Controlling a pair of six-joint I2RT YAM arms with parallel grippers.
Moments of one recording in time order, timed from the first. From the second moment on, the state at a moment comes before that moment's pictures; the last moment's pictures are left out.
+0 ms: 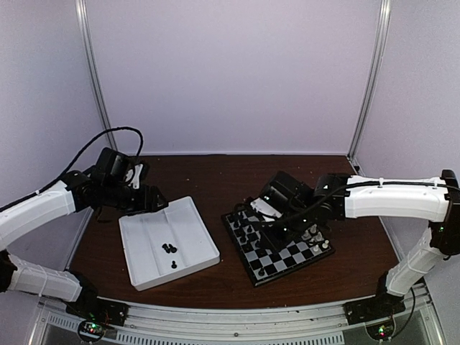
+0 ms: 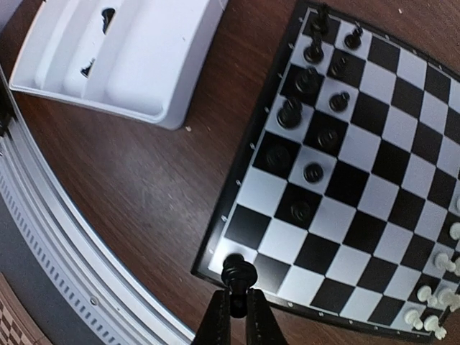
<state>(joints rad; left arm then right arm) -0.52 1.15 0.91 -0.55 0.15 -0.52 1.07 1.54 1.22 -0.73 0.00 0.37</state>
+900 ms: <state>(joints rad) -0.55 1.05 0.77 -0.59 0.11 -0.40 1.07 1.74 1.21 -0.87 0.02 0.37</state>
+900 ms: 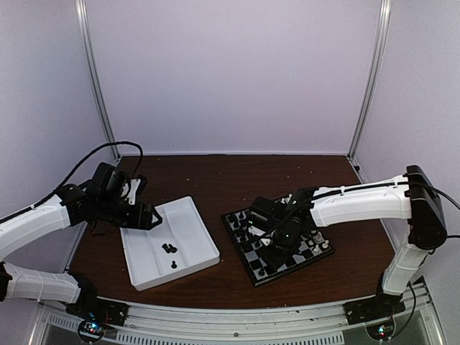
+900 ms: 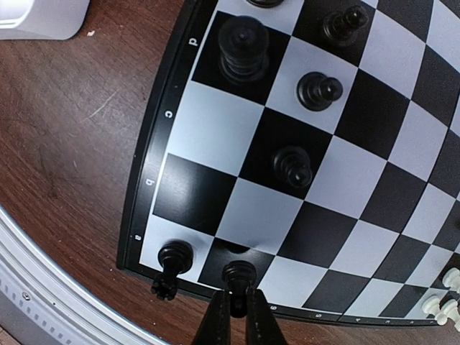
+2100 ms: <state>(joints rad) -0.55 1.04 0.75 -0.60 0.11 -0.39 1.05 1.81 1.24 -0.85 0.07 0.34</state>
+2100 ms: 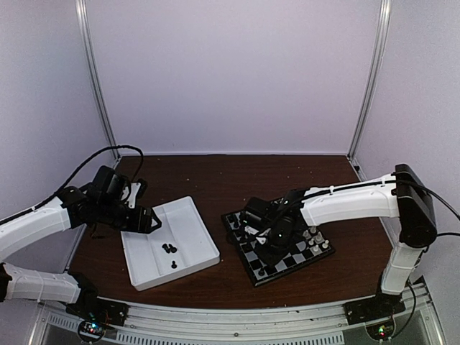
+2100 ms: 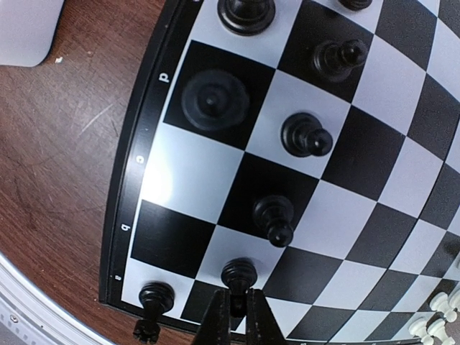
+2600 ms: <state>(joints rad) -0.55 1.04 0.75 -0.60 0.11 -0.40 1.05 1.82 1.26 -0.84 0.07 0.33</state>
